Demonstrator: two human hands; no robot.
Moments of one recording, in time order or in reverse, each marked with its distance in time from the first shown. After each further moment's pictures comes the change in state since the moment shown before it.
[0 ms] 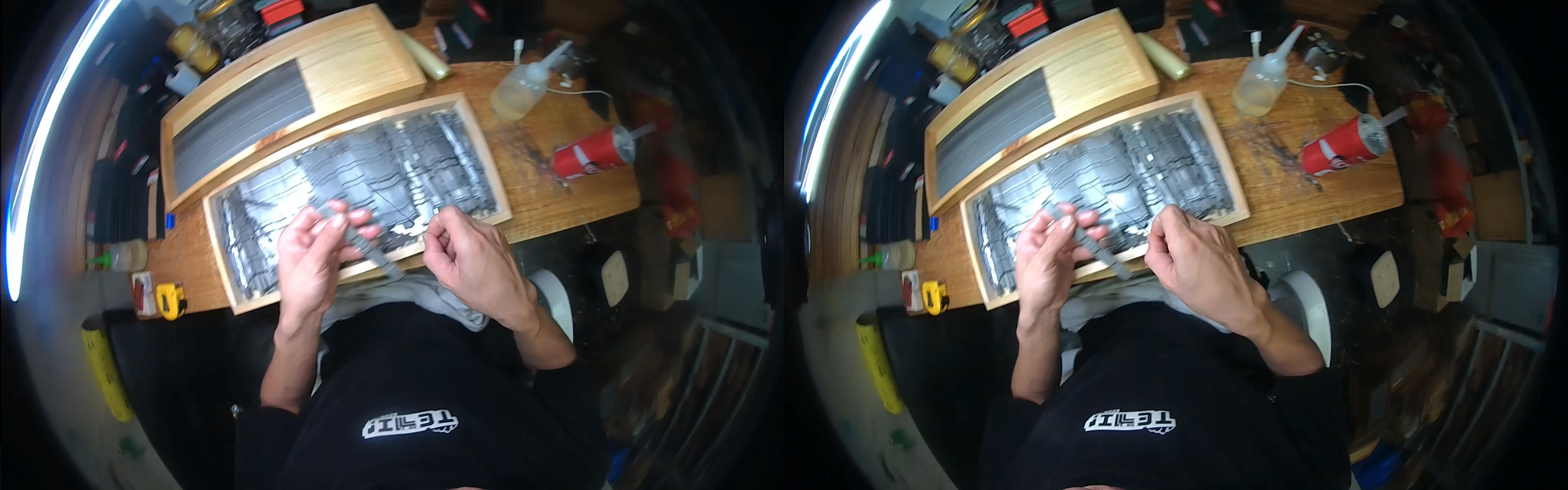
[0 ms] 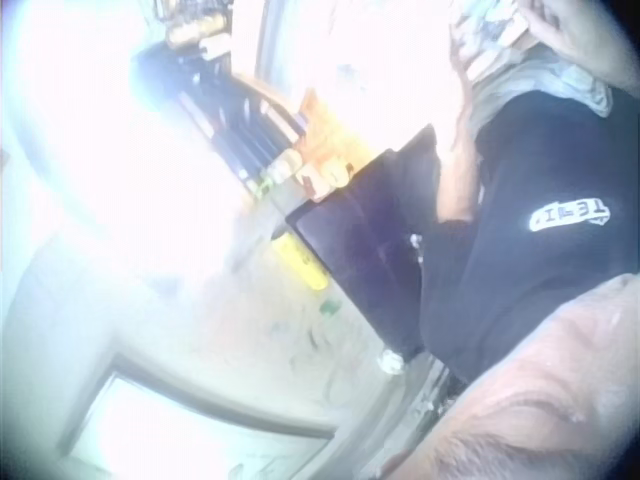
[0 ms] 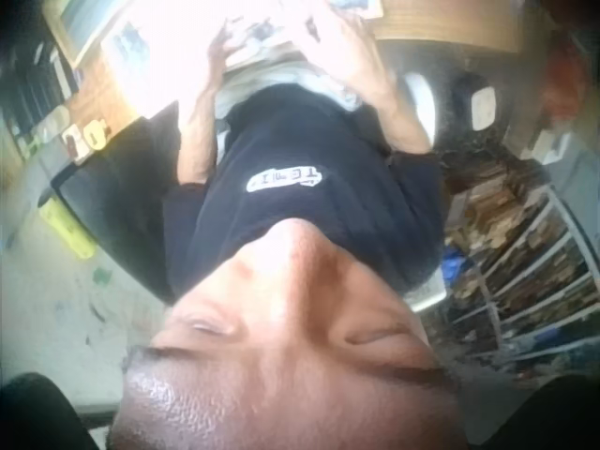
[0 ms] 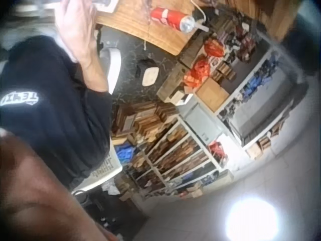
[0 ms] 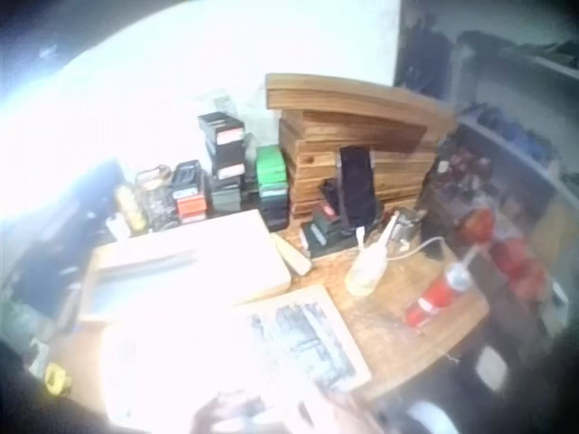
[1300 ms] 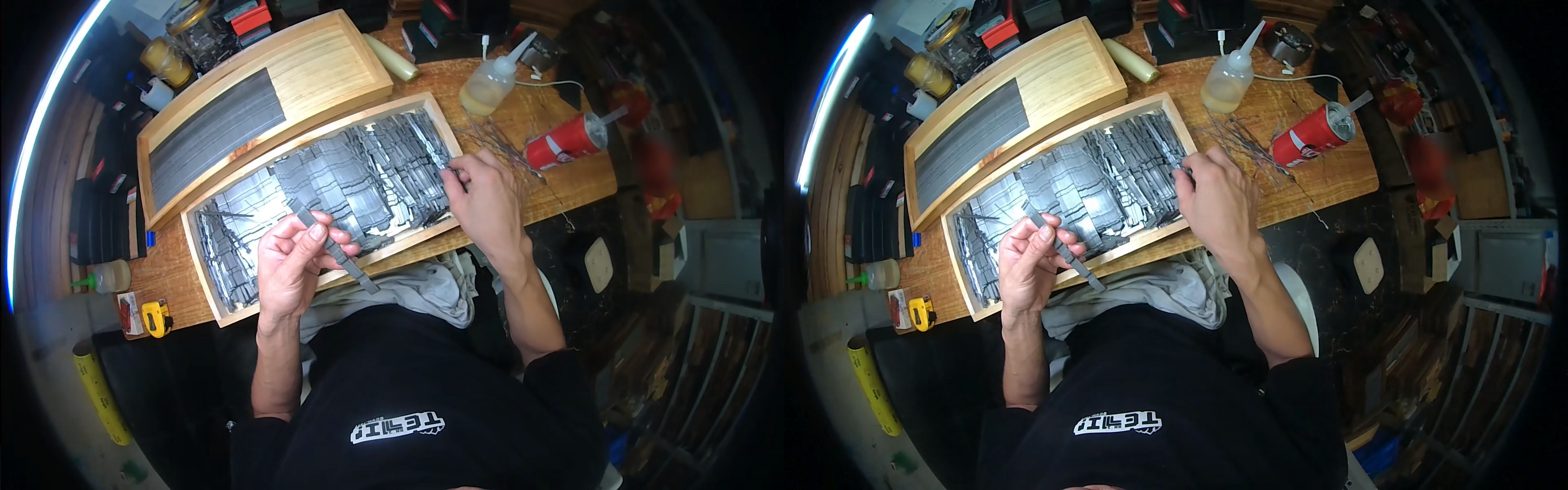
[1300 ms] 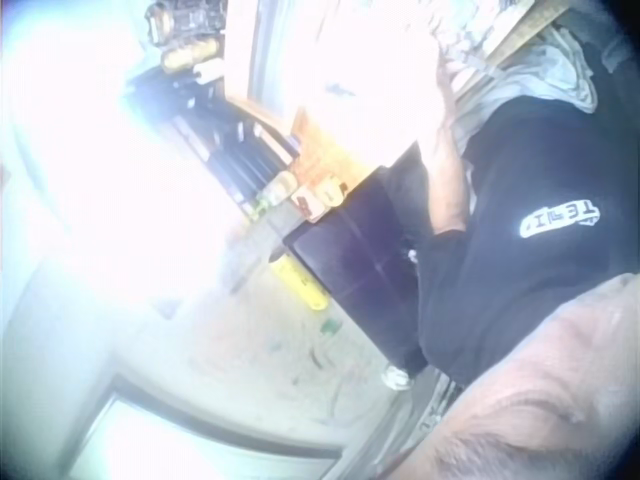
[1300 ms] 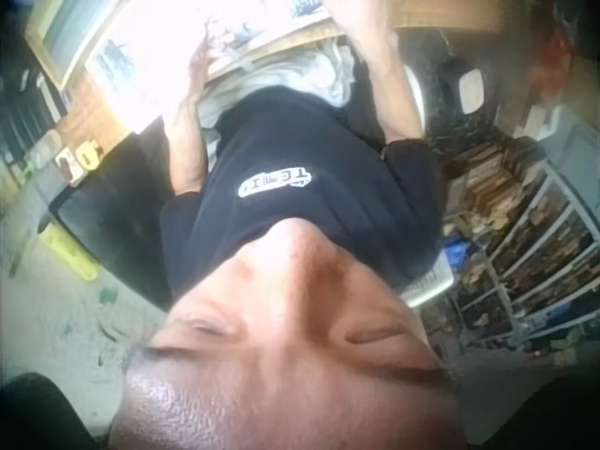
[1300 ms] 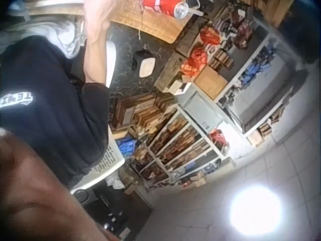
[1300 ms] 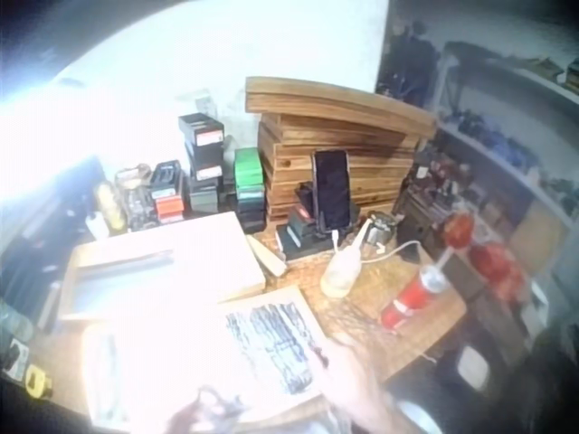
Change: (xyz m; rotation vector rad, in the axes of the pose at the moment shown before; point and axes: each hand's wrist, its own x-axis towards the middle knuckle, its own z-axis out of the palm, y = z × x) left_hand 0.010 -0.005 -0.018 -0.028 -0.198 -0.016; right_hand 0.027 0.046 -0.027 -0.413 0.265 0.259
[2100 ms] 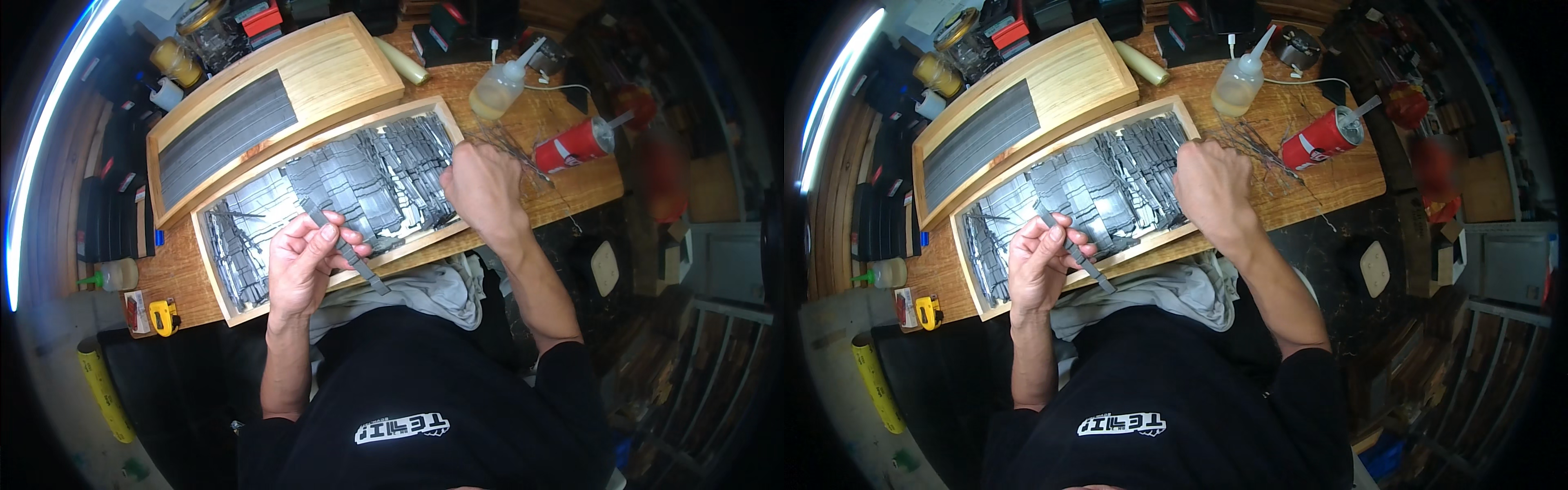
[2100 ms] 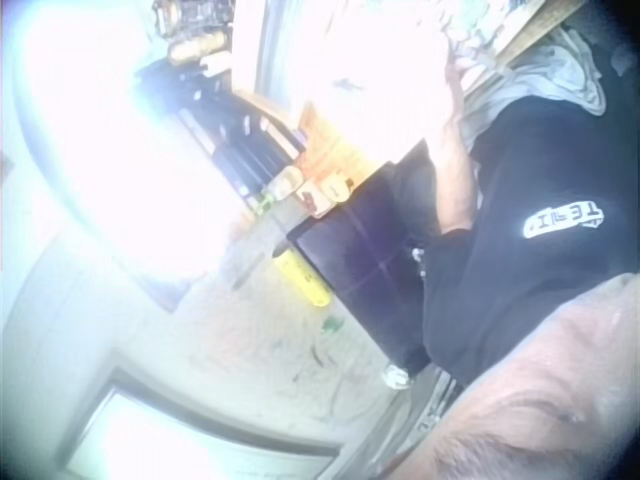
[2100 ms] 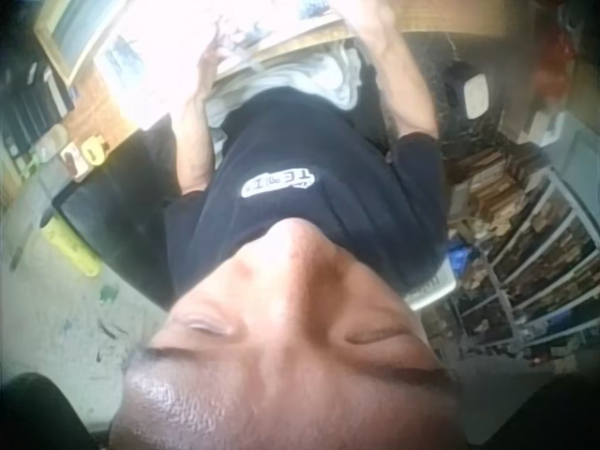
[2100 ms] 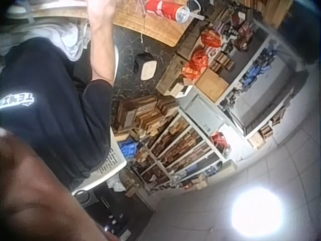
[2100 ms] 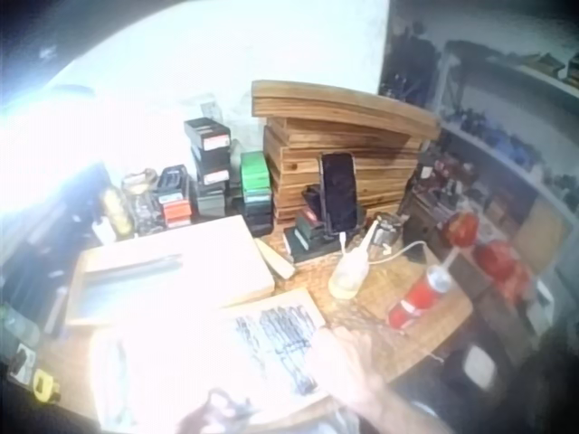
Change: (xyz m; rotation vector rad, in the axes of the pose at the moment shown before) left_hand 0.001 0.001 -0.001 -0.059 -0.042 0.002; right_hand 0.033 -0.027 -0.002 -0.351 -0.200 -0.062
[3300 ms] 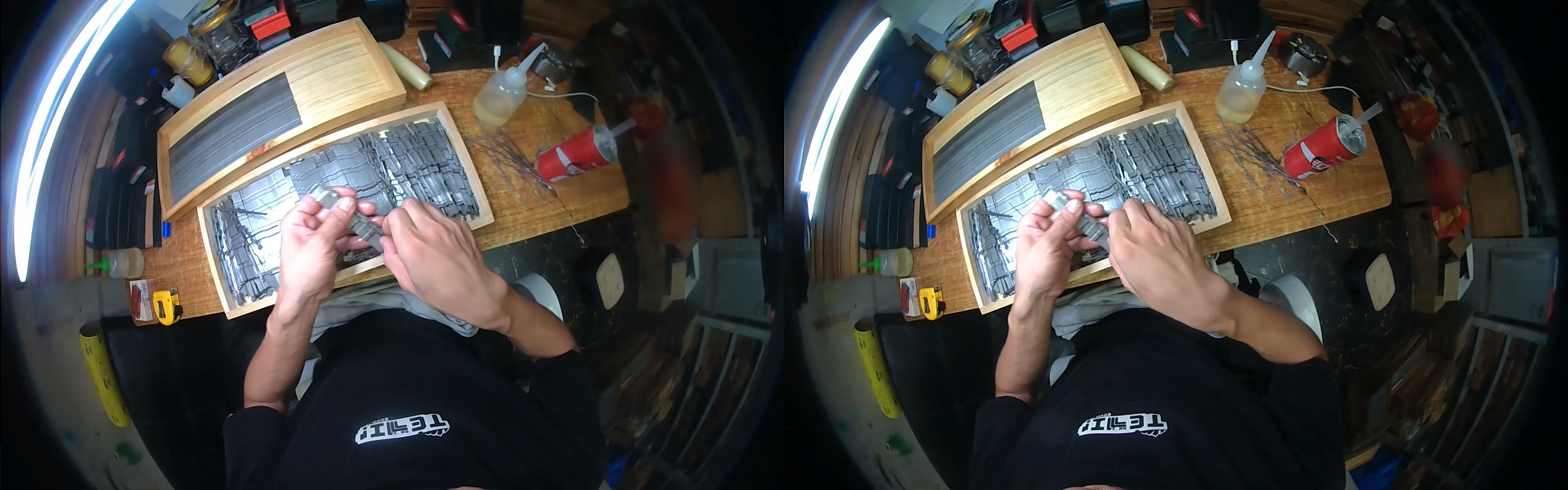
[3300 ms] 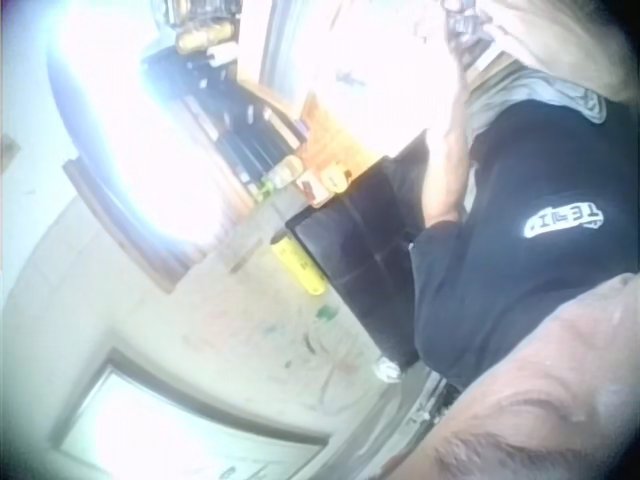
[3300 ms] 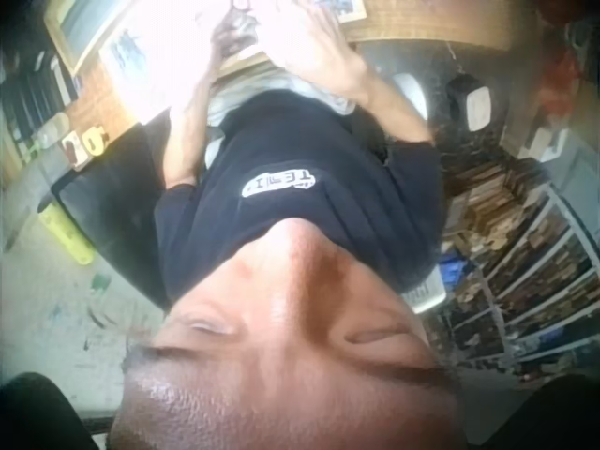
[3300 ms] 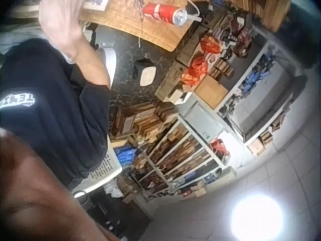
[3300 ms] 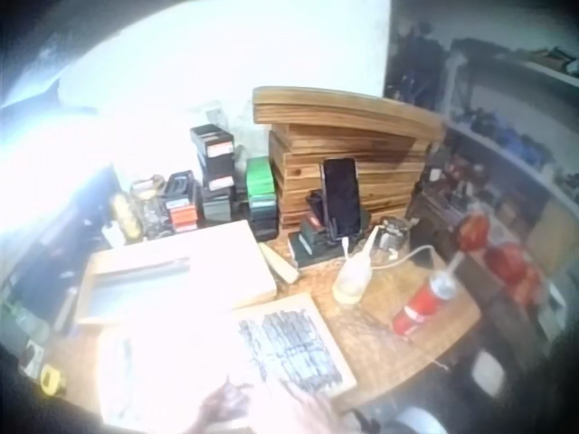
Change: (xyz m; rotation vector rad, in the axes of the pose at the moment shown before) left_hand 0.024 0.003 0.040 0.230 0.218 -0.046; right_hand -0.060 -0.039 0.000 0.432 0.120 -0.521
